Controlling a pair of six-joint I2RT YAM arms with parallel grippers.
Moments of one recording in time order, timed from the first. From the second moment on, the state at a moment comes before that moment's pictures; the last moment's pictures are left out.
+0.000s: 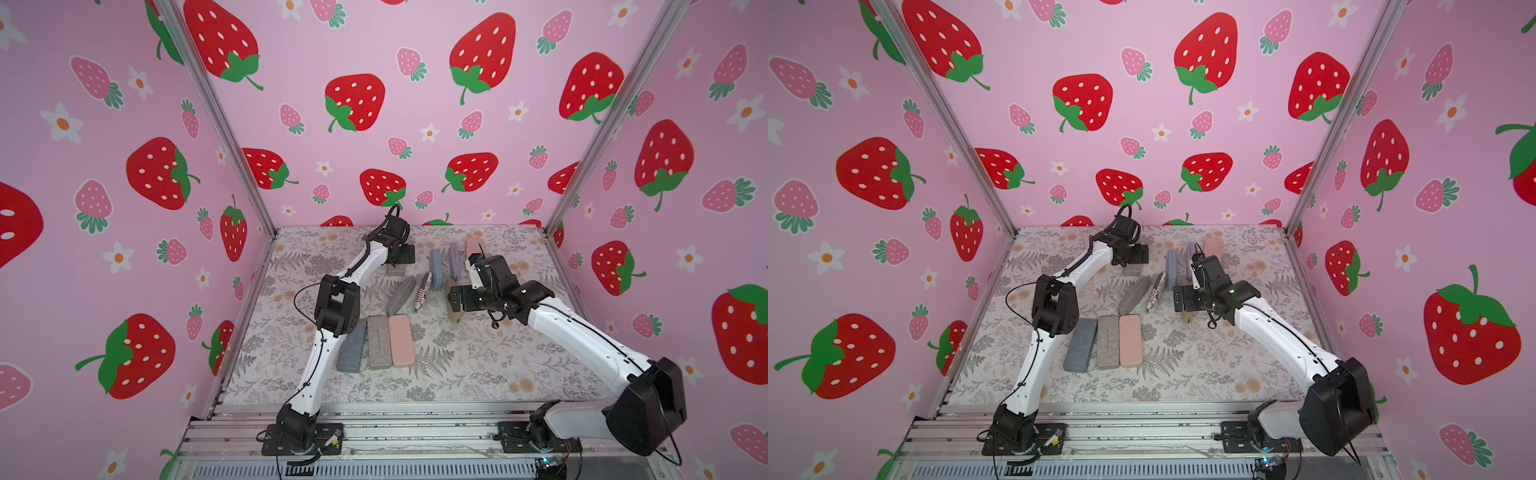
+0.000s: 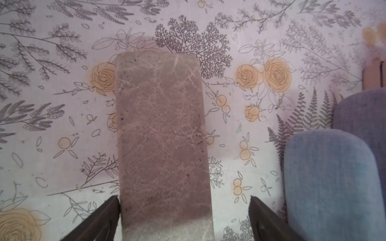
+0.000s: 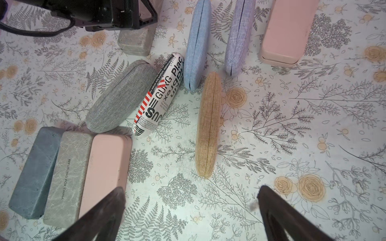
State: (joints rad) left arm -0.42 2.58 2.38 -0.79 0.01 -0.37; right arm 0.55 1.35 1.11 -0.69 0.16 0.35
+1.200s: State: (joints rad) left arm -0.39 2.57 2.34 -0.77 0.04 -0.37; right arm 0.55 1.44 1.08 -0.63 0.12 0.40
